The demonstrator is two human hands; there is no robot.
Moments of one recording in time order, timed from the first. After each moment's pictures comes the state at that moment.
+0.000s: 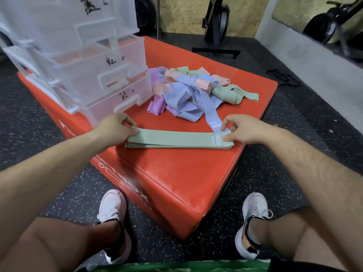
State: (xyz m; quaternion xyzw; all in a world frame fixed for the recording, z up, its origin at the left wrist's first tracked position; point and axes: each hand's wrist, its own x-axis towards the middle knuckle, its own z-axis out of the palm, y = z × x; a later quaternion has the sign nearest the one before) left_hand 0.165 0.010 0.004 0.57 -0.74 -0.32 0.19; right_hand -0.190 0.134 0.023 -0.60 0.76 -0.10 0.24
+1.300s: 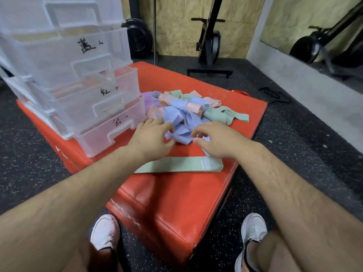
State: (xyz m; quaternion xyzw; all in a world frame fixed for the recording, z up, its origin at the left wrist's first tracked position) left_hand 0.065 0.025 0.031 0.40 -0.90 -0.02 0.17; right_hand -0.148 0.113 0.053 -0.71 0.68 -0.13 0.09
